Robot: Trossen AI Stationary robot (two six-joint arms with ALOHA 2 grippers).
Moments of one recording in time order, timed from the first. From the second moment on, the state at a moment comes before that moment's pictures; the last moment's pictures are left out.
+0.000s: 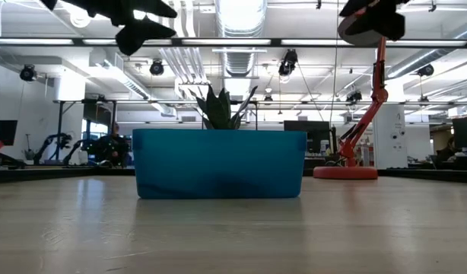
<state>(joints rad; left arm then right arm) 0.08 0.85 0.75 -0.13 -0.07 -0.32 0.06 0.91 1.02 -0.76 0.27 0.68</state>
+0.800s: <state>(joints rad) 0.25 0.57 0.33 0.04 -0.06 -0.33 0.07 0.12 0.34 -0.34 0.25 0.63</state>
